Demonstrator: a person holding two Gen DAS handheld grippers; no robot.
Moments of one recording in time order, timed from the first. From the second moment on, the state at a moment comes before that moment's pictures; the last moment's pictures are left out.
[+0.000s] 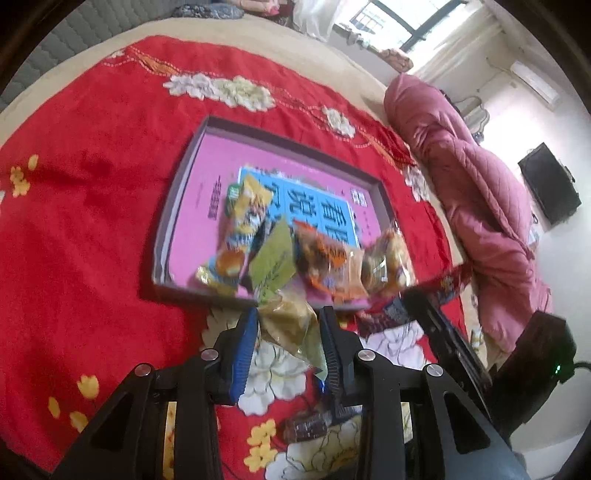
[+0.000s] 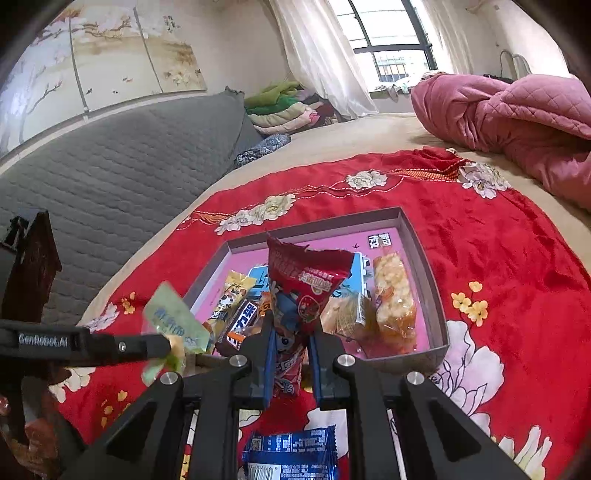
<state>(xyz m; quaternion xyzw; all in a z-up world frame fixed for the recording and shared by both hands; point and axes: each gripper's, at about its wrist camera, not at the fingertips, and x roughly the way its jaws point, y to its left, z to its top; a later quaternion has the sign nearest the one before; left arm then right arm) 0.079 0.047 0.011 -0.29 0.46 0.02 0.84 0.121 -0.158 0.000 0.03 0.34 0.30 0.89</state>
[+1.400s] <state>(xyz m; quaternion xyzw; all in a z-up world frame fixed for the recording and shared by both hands) 0.136 0.056 -0.021 -0.31 0.48 0.03 0.82 0.170 -0.150 -0.025 0.05 0.34 0.27 0.90</state>
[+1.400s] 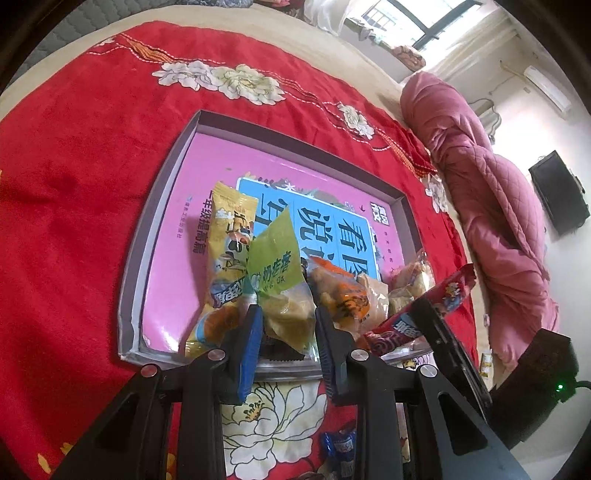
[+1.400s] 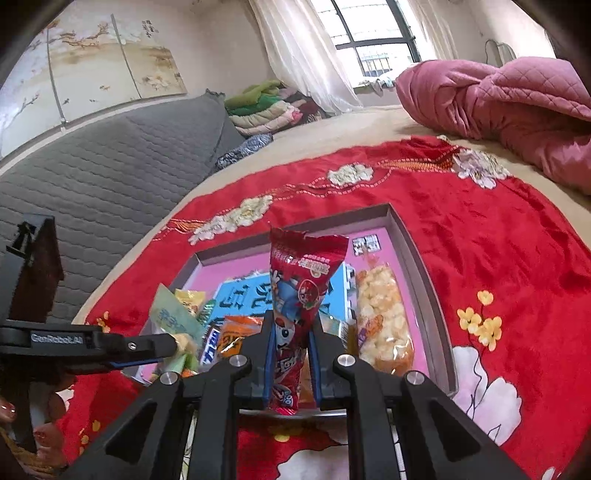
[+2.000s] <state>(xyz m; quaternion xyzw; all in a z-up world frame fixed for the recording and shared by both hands) 0.131 0.068 -0.022 -0.32 0.47 0.04 0.82 0.170 -0.157 -0.027 0.05 0.35 0.25 0.90</state>
